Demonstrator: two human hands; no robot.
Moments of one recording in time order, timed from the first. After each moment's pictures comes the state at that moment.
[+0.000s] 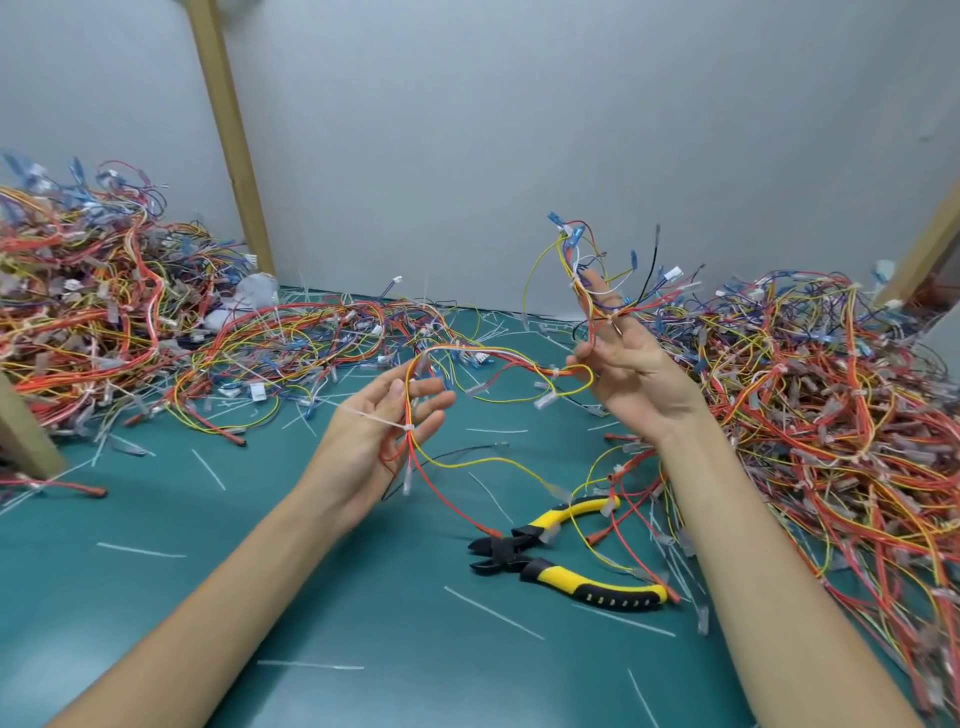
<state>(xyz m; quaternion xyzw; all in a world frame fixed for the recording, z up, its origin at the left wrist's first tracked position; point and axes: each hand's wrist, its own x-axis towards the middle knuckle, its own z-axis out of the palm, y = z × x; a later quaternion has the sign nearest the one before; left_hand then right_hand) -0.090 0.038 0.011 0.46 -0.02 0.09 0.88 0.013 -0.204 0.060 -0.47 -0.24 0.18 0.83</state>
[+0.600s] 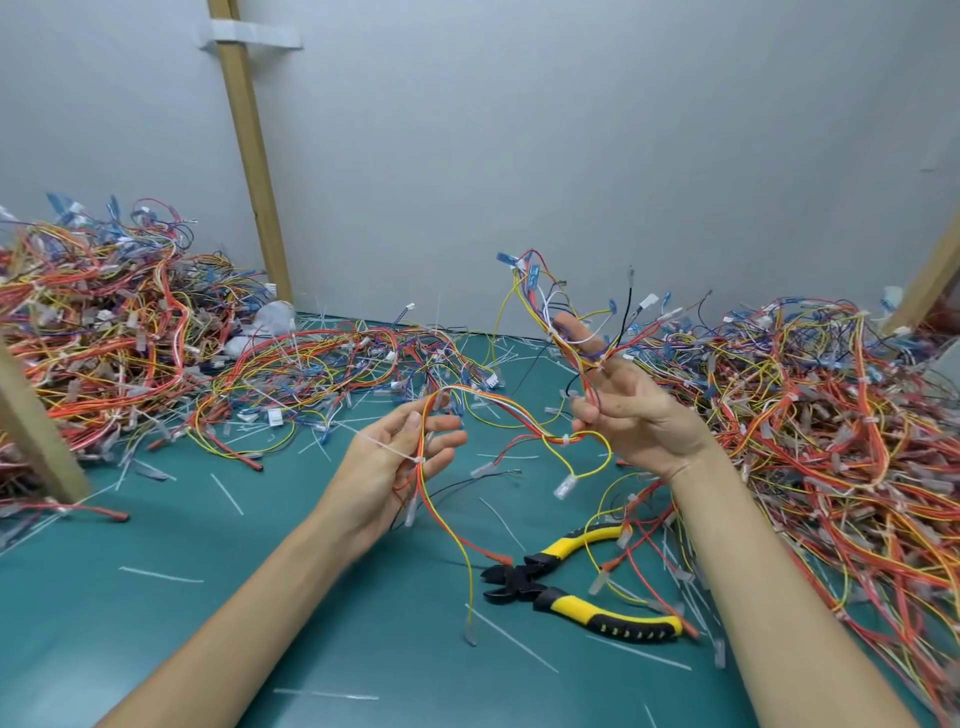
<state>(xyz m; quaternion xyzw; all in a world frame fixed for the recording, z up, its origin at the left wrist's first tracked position) -0.091 0.041 0.008 0.51 -0.01 0.08 0.85 0.010 -0.206 0.056 -0.48 -0.37 0.28 0.75</state>
